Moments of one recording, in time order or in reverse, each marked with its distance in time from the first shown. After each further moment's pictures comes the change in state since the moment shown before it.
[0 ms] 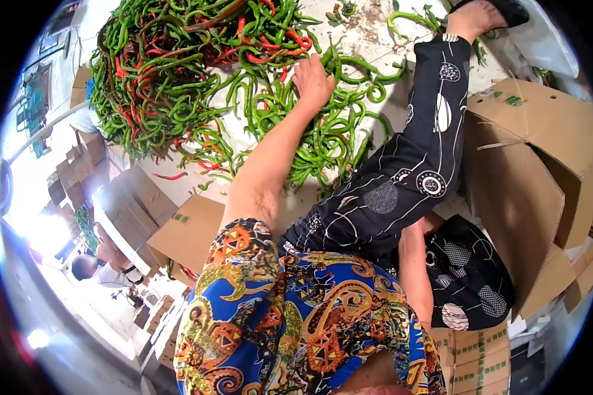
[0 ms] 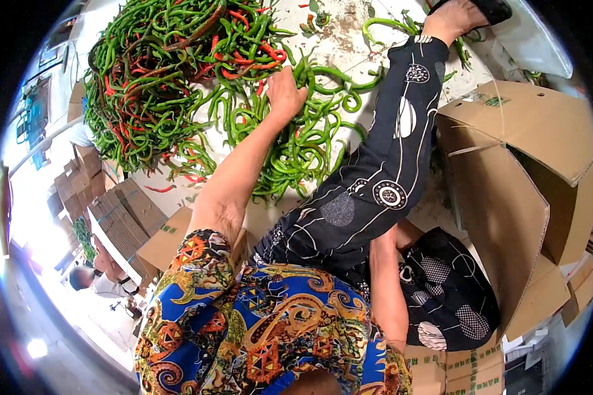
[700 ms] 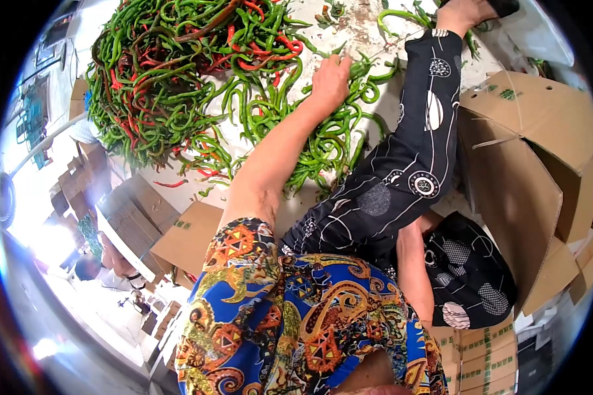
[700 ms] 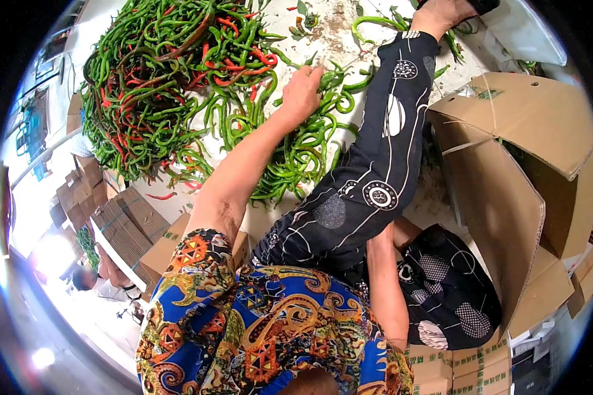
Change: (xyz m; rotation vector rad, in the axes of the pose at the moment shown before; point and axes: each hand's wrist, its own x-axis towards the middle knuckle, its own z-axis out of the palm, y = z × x) left_hand 0.005 0.045 0.003 -0.001 -0.062 0.396; right_hand -0.005 0.004 0.001 0.058 0.005 0.017
